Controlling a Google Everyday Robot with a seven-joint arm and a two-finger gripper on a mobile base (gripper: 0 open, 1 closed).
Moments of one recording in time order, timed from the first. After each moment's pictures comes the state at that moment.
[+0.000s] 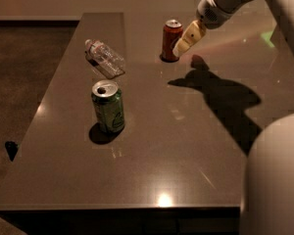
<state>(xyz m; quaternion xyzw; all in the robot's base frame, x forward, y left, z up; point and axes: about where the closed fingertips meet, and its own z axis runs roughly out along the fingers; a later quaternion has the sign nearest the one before) 0.725 -0.160 0.937 -0.45 0.84 0.06 0.30</state>
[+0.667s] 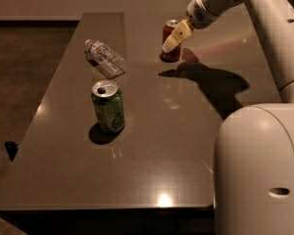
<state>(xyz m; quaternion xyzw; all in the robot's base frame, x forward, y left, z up) 0.769 -0.133 0.922 -0.45 0.83 0.10 0.32</state>
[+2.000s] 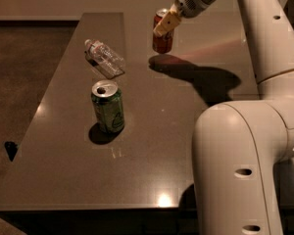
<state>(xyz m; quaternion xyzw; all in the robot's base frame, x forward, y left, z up) 0.768 -0.087 0.956 -0.48 0.79 0.15 0.35</state>
